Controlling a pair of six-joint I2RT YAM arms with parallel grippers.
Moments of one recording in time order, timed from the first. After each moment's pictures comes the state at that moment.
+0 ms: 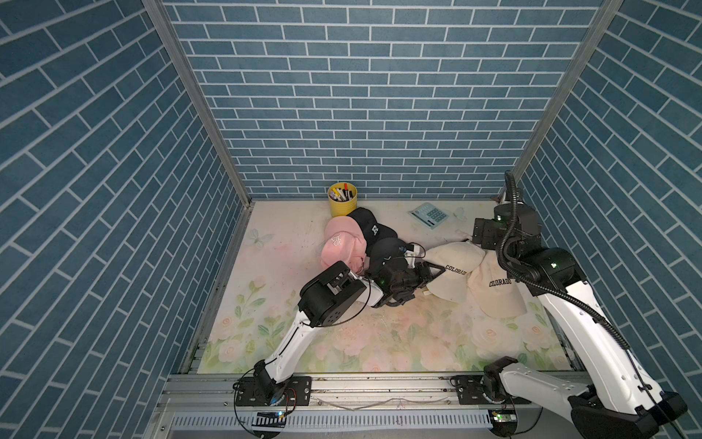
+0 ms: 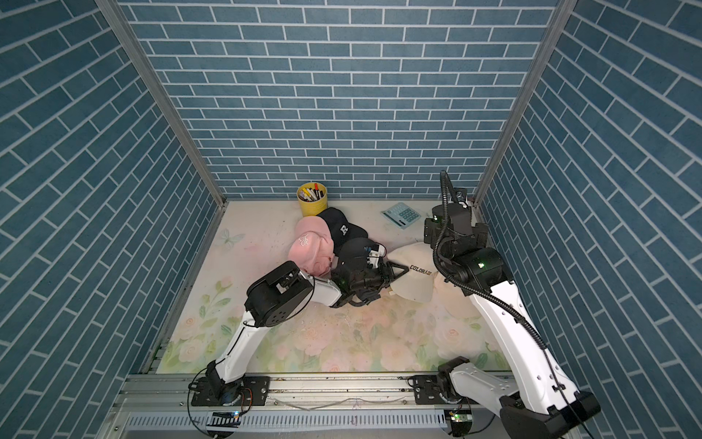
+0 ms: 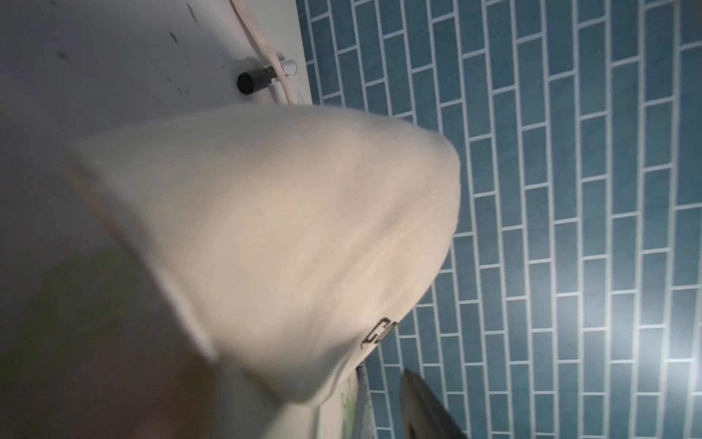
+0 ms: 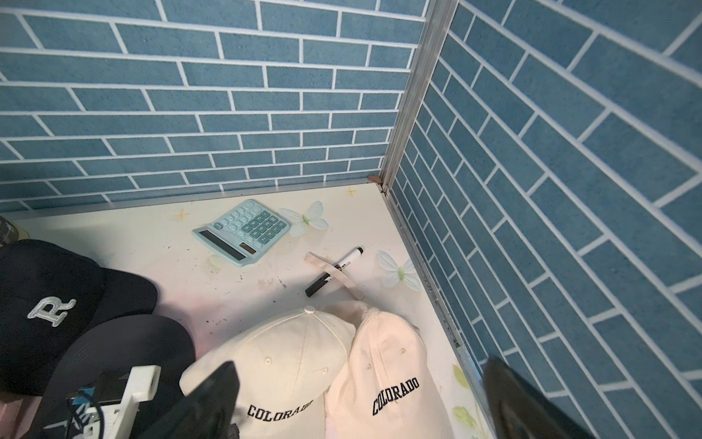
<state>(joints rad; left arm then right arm) -0.89 2.30 1.26 0.90 0.39 -1.29 0.45 1.10 1.38 -0.87 0.66 0.21</state>
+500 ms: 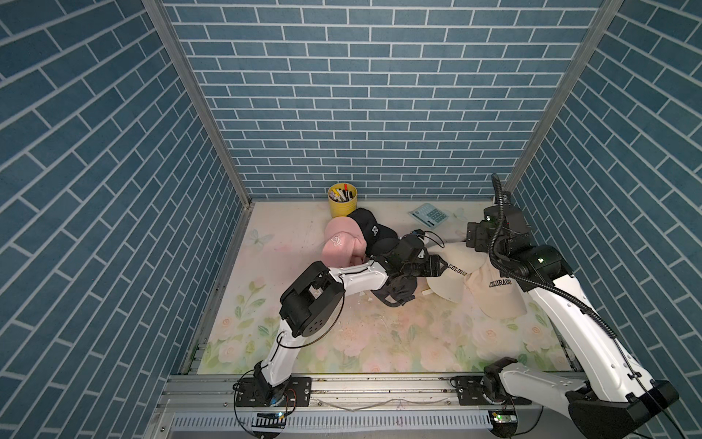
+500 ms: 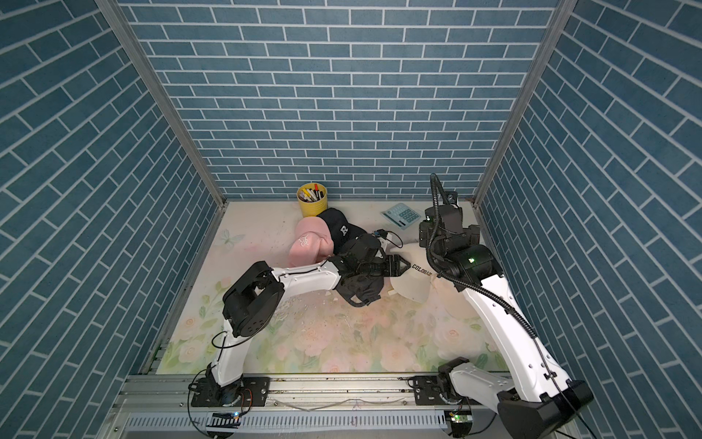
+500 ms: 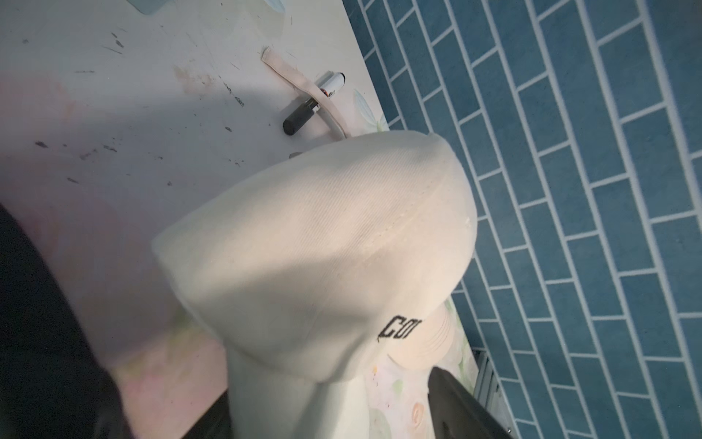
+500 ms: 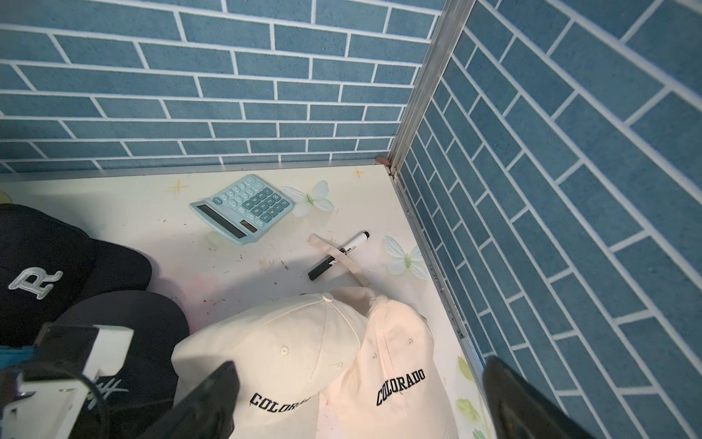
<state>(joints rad) -0.91 2.10 1.50 0.07 0.26 -0.77 0.45 1.14 1.35 -0.86 0.63 0.20</state>
